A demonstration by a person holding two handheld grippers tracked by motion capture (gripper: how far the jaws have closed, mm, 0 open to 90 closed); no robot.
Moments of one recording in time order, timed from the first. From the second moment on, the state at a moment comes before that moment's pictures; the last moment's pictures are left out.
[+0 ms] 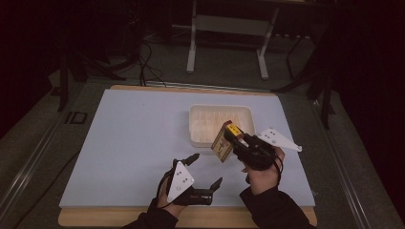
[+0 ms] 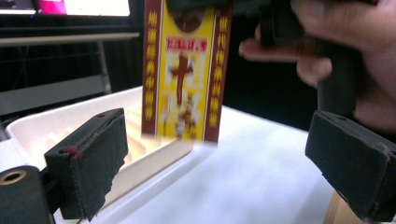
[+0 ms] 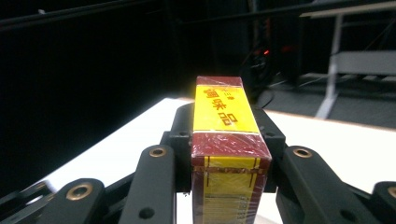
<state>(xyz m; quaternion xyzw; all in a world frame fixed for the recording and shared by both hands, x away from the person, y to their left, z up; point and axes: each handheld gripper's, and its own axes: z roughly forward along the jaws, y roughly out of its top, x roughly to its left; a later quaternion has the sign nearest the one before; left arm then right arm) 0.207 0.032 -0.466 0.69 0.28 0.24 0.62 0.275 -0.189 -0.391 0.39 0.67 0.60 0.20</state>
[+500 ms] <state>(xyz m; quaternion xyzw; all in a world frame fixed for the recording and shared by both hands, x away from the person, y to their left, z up) 0.209 0.057 -0.479 0.71 0.33 0.21 0.58 0.304 -0.202 -0.381 0.39 0.64 0.57 0.32</state>
